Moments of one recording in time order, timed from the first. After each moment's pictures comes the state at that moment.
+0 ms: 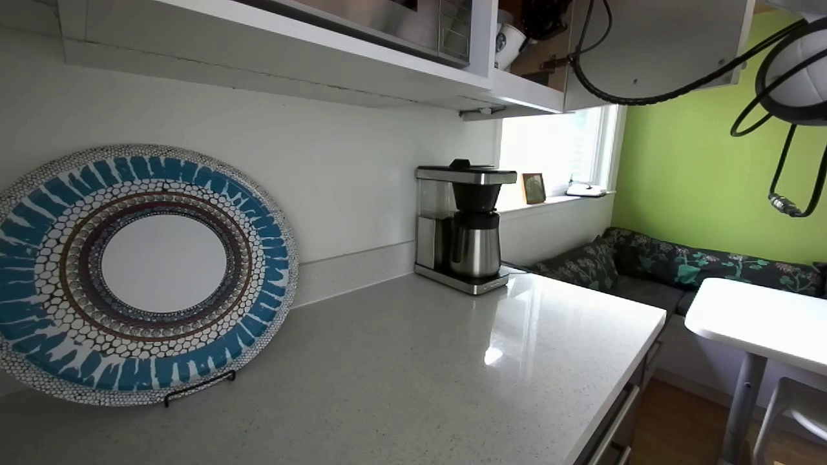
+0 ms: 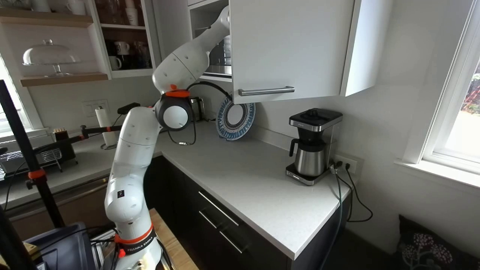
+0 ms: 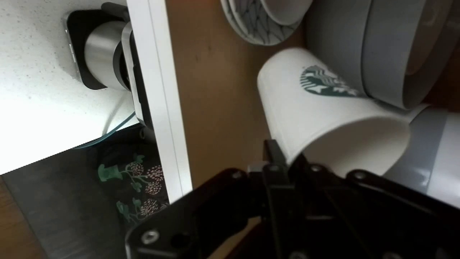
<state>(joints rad) -0.25 0.38 -0.12 -0.55 0.12 1.71 1.36</state>
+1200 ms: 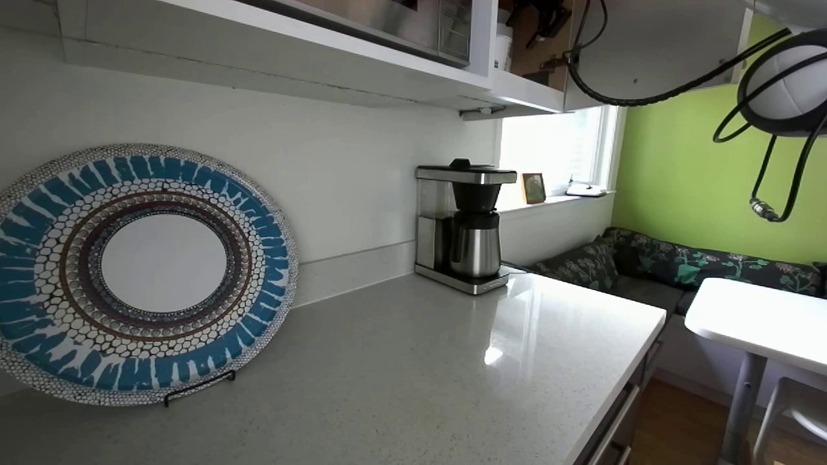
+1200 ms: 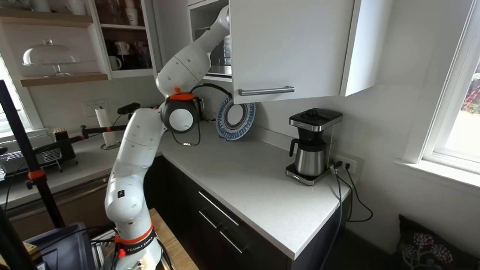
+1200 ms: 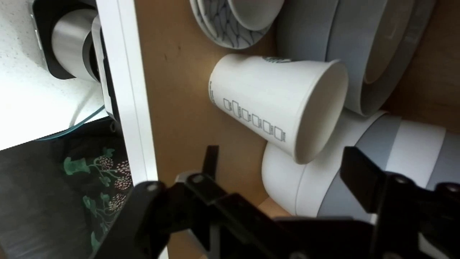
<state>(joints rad) -0.25 0.43 -0.11 -0.44 0.12 1.73 1.31</state>
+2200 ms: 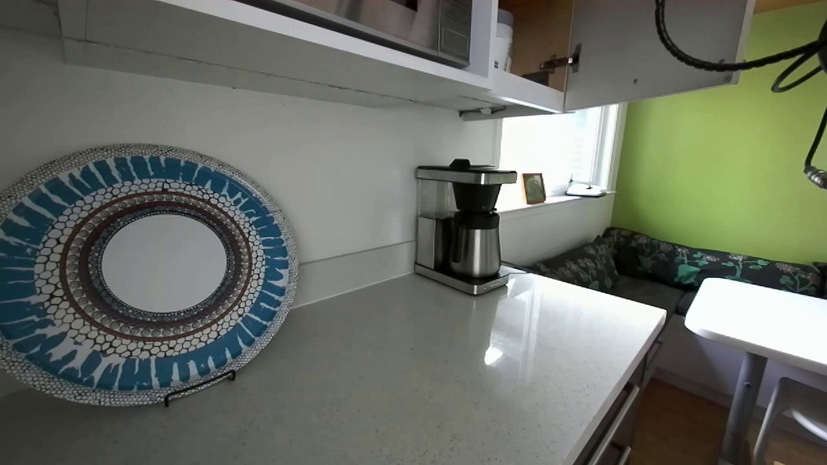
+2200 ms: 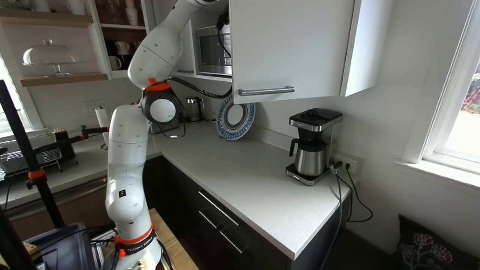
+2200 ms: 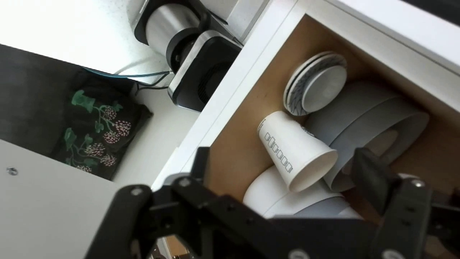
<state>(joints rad) -0.21 0.24 -0.08 -0.44 0.08 1.38 0.79</state>
